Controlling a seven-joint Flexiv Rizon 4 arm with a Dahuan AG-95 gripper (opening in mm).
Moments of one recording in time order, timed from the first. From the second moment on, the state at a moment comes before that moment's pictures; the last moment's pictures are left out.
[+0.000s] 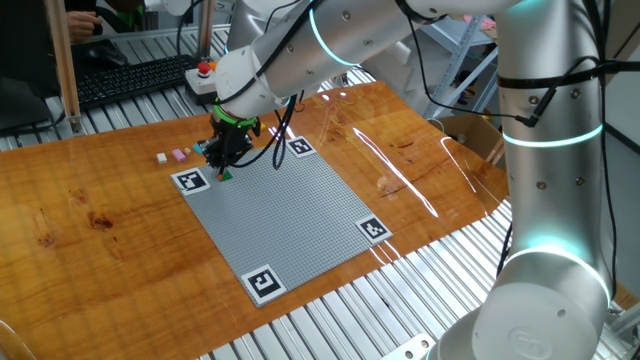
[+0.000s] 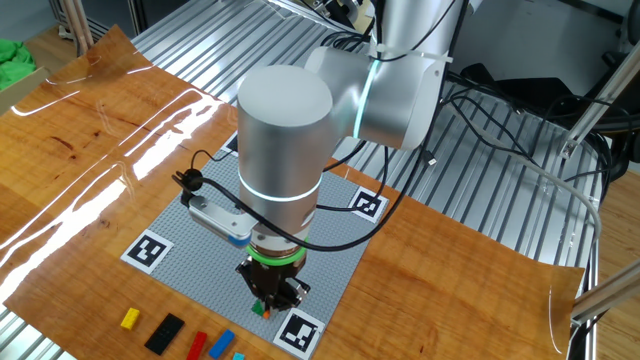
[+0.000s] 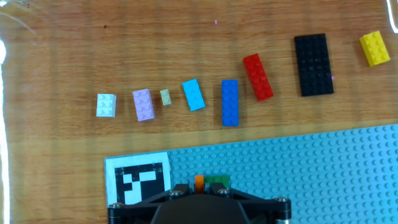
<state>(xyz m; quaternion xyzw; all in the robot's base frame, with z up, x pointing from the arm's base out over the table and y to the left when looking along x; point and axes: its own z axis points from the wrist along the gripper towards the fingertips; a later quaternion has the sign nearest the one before) 0.655 0.082 0.014 0.02 1.00 0.03 0.06</state>
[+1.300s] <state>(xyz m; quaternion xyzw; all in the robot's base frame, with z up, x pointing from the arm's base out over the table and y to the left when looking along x) 0.657 0.078 0.014 0.00 1.00 0.03 0.07</state>
